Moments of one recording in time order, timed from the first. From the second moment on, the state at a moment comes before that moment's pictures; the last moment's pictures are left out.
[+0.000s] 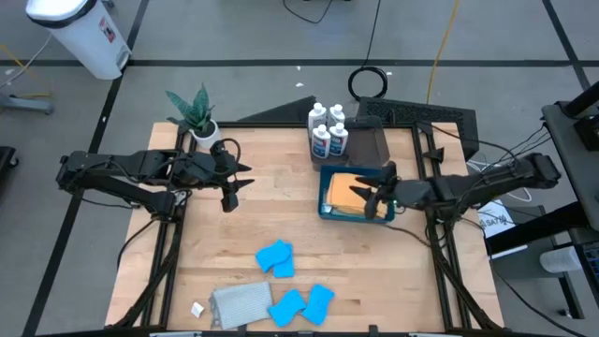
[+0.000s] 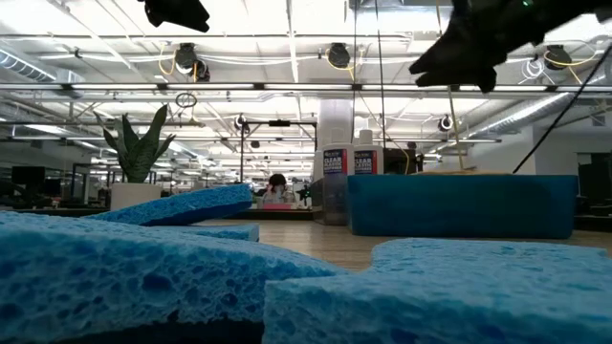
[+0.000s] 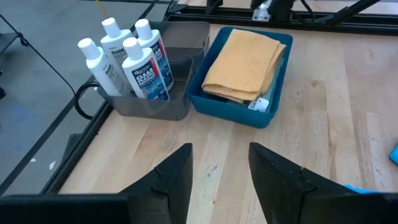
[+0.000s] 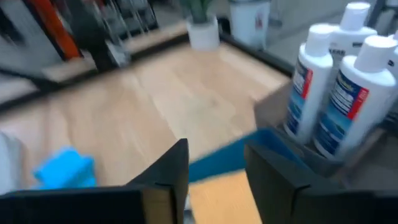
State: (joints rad) left arm -0.07 1.00 1.08 -0.68 -0.34 -0.13; right arm 0.18 0.92 0.62 -0.14 0.57 0.45
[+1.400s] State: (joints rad) left arm -0.07 1.00 1.08 -0.68 -0.34 -0.13; right arm -0.06 1.22 0.79 -0.52 0.26 0.50
